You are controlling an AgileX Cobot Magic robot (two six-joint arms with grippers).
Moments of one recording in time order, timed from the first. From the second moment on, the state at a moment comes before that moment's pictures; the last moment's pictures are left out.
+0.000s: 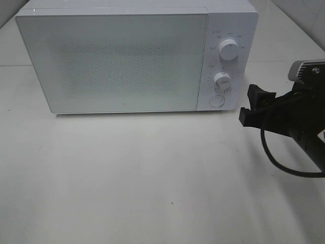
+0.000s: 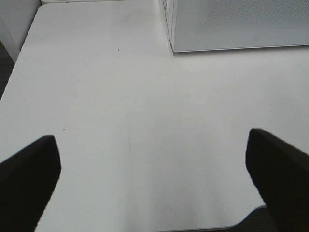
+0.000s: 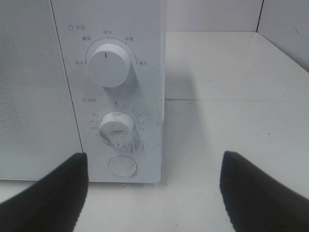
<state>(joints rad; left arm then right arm) 0.02 -0.01 -0.52 -0.09 1.09 0.08 0.70 1.51 -0.24 0.74 -1.18 -0.27</state>
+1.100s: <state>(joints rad) 0.02 -0.01 -0.52 -0.09 1.09 0.08 0.79 1.75 -0.40 0.87 -1.20 -0.31</state>
